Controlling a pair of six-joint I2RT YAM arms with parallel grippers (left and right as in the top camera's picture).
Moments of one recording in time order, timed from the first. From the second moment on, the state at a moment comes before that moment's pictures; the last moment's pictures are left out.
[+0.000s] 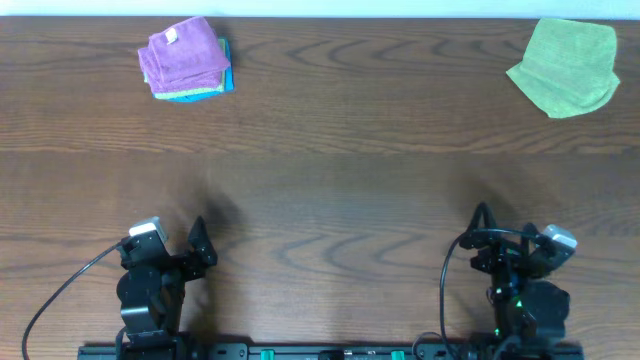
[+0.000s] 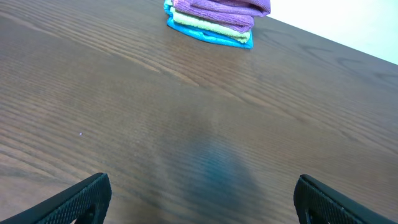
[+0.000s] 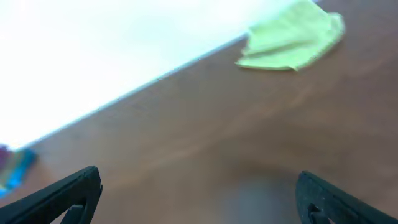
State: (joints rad) left arm 0.08 0.08 0.14 -0.48 0.02 -0.28; right arm -0.05 0.01 0.16 -0.33 0.07 0.49
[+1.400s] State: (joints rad) left arm 0.08 0.08 0.14 -0.48 0.02 -0.28; right arm -0.05 1.63 1.34 -0.45 0.06 0.18
